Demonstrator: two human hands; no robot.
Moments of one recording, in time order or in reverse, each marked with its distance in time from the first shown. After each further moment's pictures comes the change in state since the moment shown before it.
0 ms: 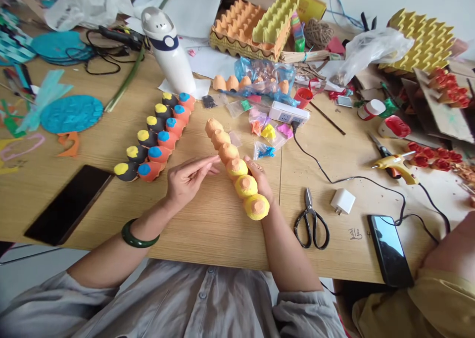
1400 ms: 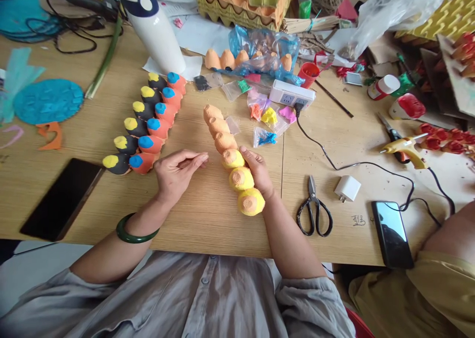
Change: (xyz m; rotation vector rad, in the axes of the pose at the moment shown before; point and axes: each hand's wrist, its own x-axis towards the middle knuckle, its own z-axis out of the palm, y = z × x) left_hand -0.004 -0.005 -0.003 0.024 0.146 -0.128; right_hand 0.006 0.011 0.002 0.050 -0.011 -0.090
